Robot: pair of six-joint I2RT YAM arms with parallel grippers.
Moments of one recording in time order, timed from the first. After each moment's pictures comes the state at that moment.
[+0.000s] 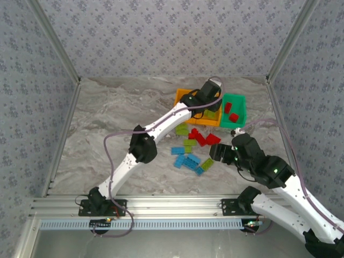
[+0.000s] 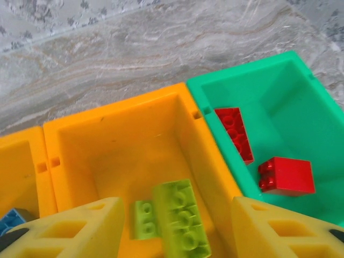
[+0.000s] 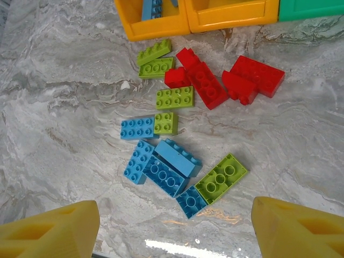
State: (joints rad) left arm -0.89 2.64 2.71 -0.72 -0.19 -0.27; right arm 0.72 0.66 0.85 -0.96 0.13 0.76
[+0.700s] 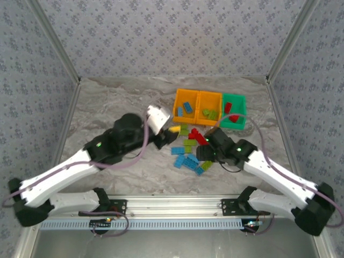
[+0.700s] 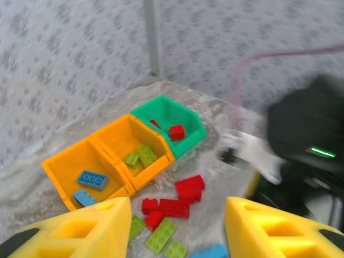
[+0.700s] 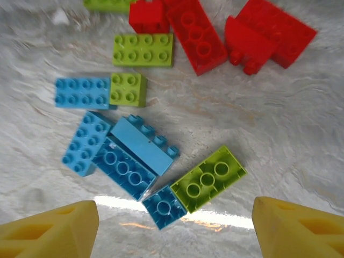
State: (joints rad) left arm -1.06 0.99 1.11 -0.38 -0.05 0.03; right arm 0.77 1.09 0.84 -0.85 0.13 0.67
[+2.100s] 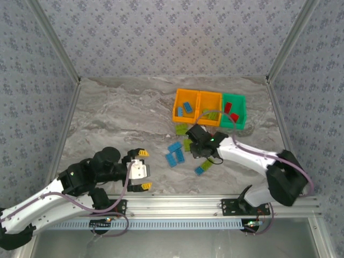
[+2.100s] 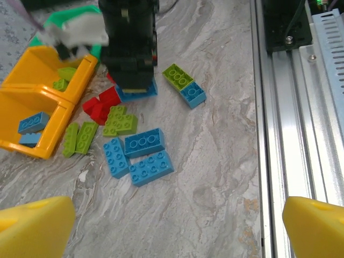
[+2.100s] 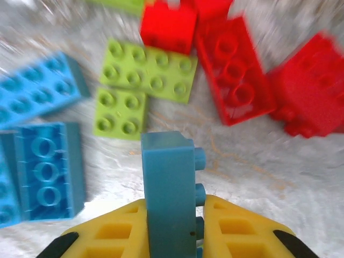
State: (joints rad) left arm -1.03 0.57 0.72 -0.73 0.17 0.49; right arm 0.79 1.36 0.88 -0.65 0.23 0.53
